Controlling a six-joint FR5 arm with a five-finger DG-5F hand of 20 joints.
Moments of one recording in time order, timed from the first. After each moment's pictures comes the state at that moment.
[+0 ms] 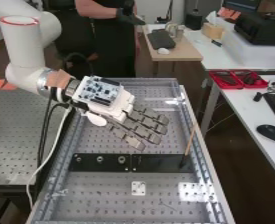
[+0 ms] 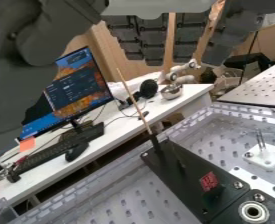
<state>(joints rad) 1.54 -1.86 -1.90 -2.69 -1.28 -0.33</state>
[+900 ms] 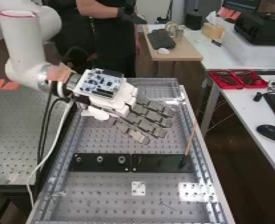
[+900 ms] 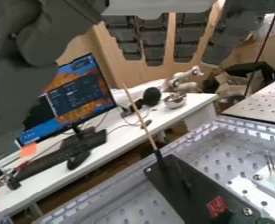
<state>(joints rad) 1.54 -1.85 -1.87 -2.71 -1.28 -0.36</state>
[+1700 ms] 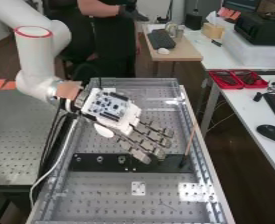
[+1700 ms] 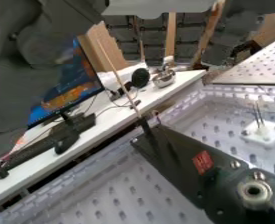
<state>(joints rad) 1.53 -1.94 -1.85 -2.71 -1.27 -0.30</state>
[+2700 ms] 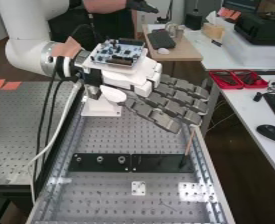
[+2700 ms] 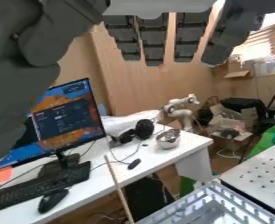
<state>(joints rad) 1.46 -1.90 -1.63 -2.82 -1.30 -0.51</state>
